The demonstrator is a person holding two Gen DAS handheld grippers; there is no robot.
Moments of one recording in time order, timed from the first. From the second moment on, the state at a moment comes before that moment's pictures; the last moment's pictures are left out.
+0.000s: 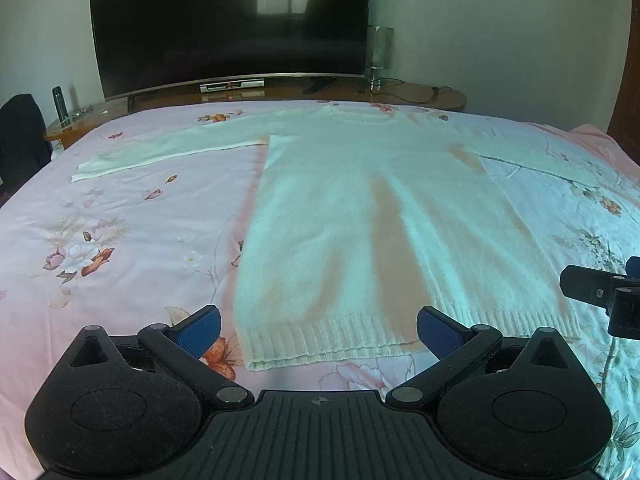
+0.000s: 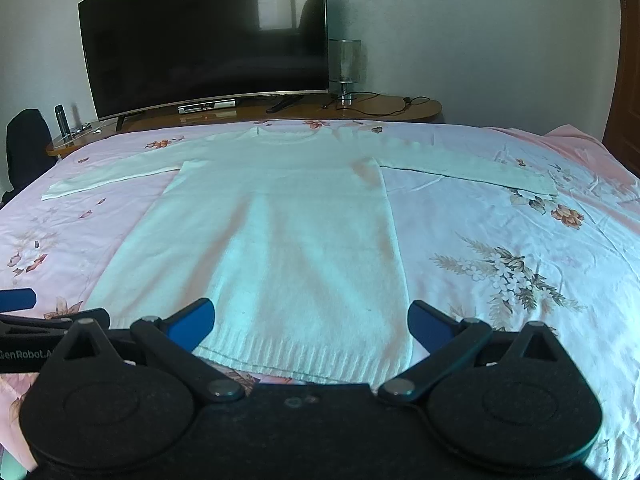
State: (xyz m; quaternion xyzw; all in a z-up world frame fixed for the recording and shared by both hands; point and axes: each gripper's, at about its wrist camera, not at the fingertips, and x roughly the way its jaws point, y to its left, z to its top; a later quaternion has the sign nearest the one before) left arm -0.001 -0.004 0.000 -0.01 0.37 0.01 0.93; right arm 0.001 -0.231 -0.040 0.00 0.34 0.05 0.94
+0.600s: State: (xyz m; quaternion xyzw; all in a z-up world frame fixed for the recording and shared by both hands) left arm -0.001 -0.005 0.003 0.00 0.36 0.01 0.93; right arm 0.001 -0.230 -0.039 0.00 0.33 0.05 0.94
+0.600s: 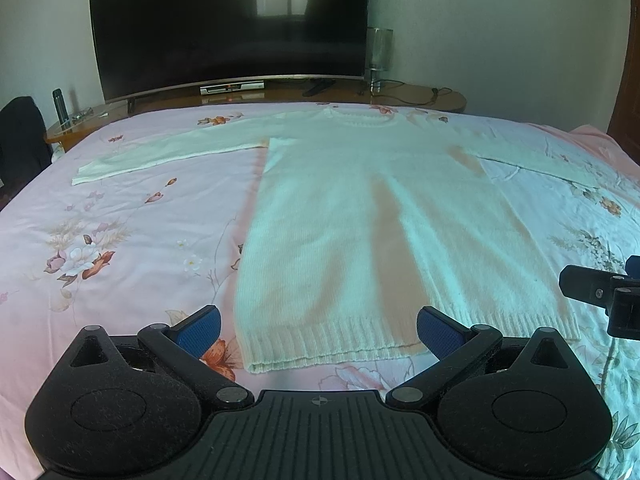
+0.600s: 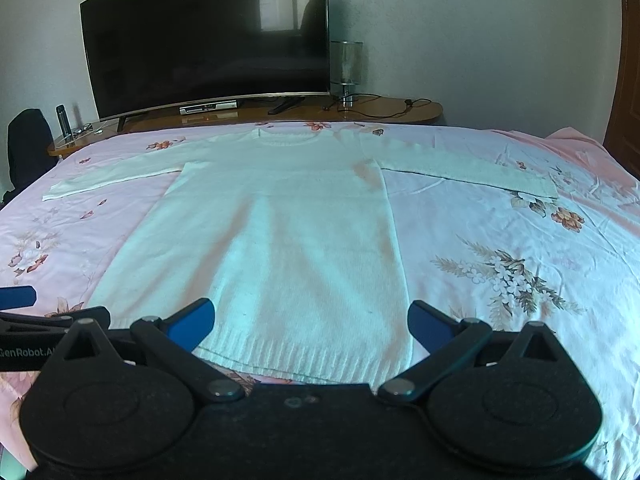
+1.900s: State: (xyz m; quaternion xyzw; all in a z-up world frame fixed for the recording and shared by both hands) left arm 0.145 0.066 0.000 -0.06 0.33 0.03 0.94; right arm 0.094 -0.388 -0.031 0.18 0.29 -0.01 0.94
